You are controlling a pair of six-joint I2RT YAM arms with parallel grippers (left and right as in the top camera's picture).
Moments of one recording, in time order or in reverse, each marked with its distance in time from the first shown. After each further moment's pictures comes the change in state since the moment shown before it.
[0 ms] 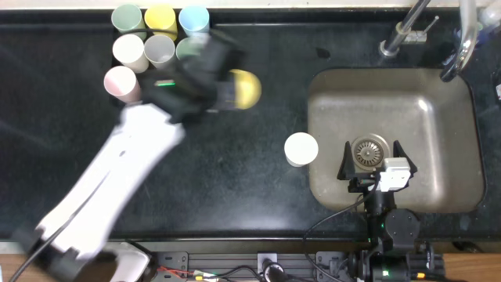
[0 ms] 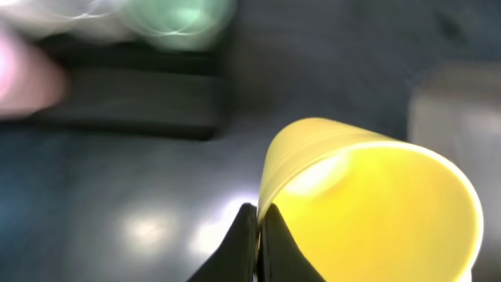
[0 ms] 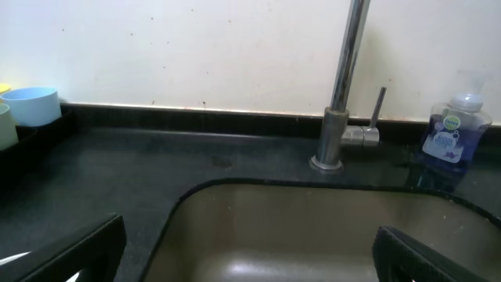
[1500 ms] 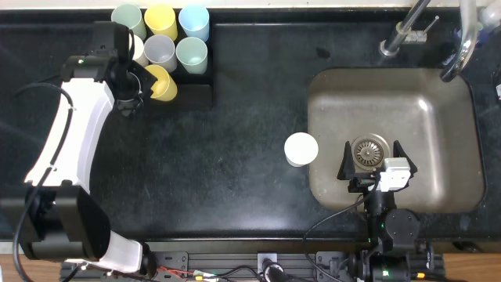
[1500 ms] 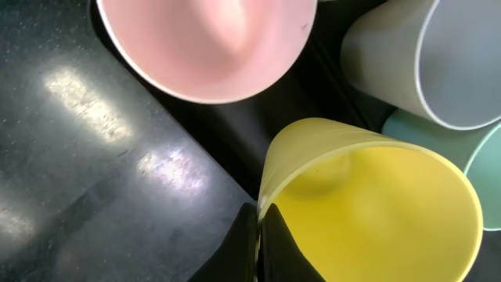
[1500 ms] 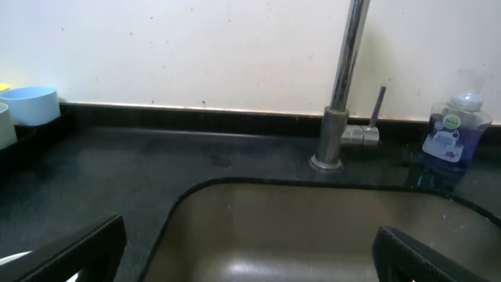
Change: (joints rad) left arm 0.485 0.148 -0.200 0.170 0.165 -0.348; right arm 0.000 0.000 0.000 0.000 0.000 0.000
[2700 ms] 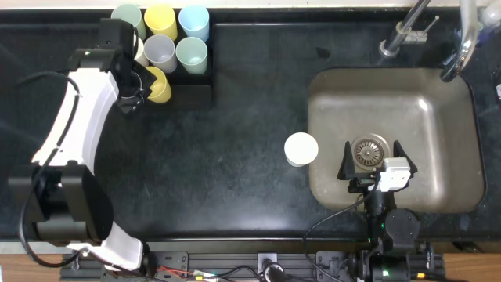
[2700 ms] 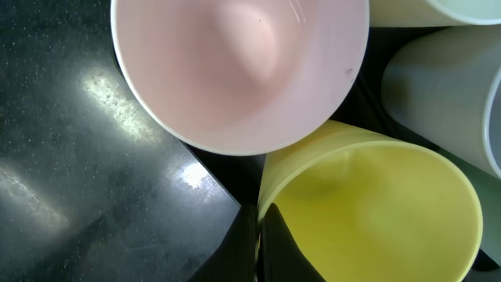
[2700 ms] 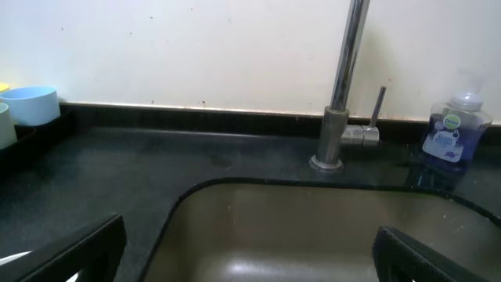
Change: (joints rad) left arm 0.000 0.092 0.047 -0.027 -0.084 -0.009; right arm 0.000 0.000 0.000 0.000 0.000 0.000
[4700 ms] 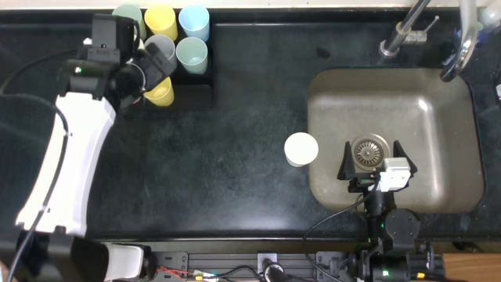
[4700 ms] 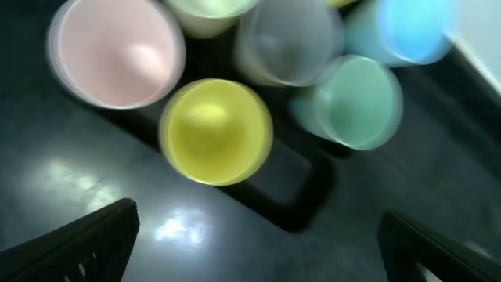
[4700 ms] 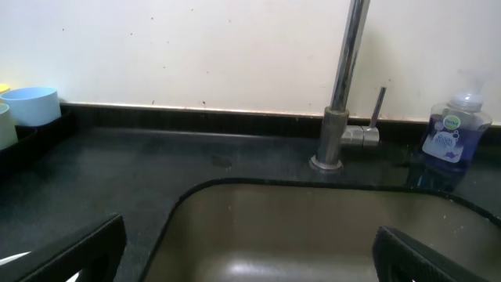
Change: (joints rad) left arm -0.122 -0.240 0.007 0.045 0.029 0.189; right arm 0.000 0.000 0.000 -0.001 0.000 0.000
